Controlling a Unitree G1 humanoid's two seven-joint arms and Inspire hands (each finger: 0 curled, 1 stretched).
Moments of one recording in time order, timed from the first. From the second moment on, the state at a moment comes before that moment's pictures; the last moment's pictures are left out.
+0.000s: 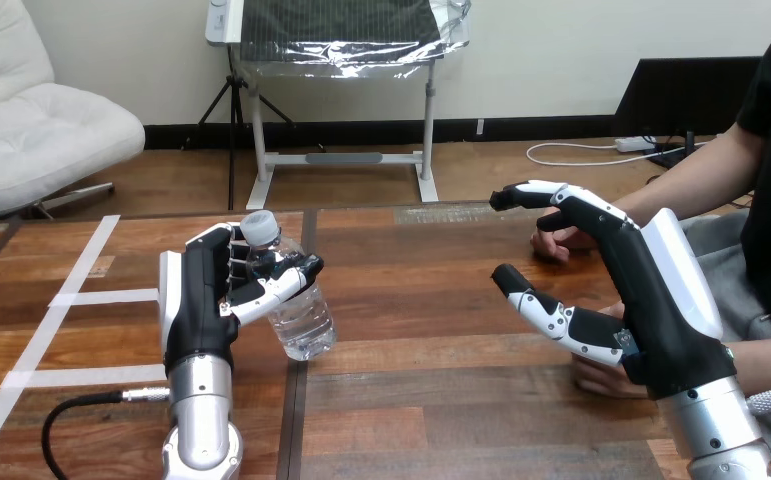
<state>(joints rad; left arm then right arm) -0.33 0.10 0.00 0.75 0.15 -0.41 0.33 0.05 -0.31 -0.01 0.00 -0.36 -0.56 -0.04</state>
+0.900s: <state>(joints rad) -0.28 0.09 0.01 0.52 0.14 -0.43 0.27 0.05 -0.42 -0.02 -0.03 -0.38 -0.44 0.09</state>
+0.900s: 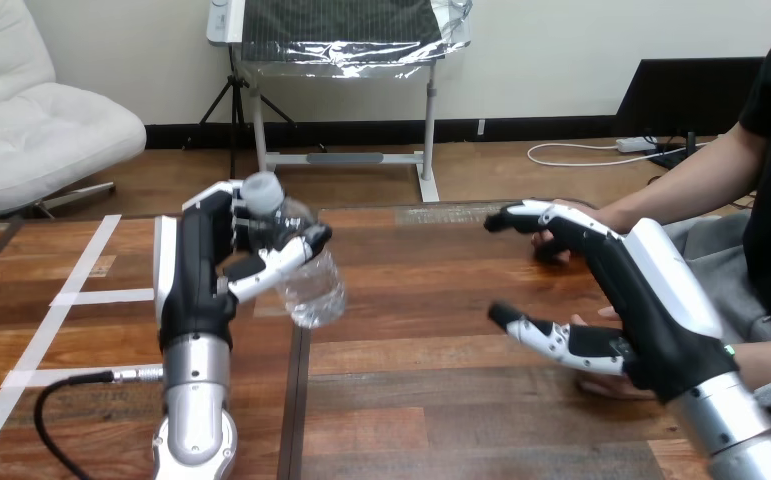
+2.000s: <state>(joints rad) -0.24 0.05 0.01 0.45 0.14 -0.40 0.25 -0.02 -0.76 -0.06 -0.07 -0.56 -0.10 0.40</state>
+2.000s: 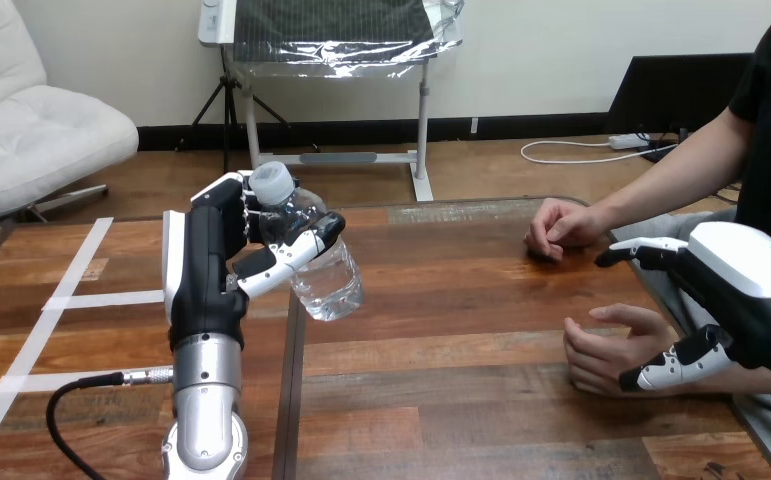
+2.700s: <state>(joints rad) -0.23 0.04 0.02 0.45 0.15 -0.40 0.26 -0.05 -0.84 -0.03 -0.07 -0.64 0.05 0.55</state>
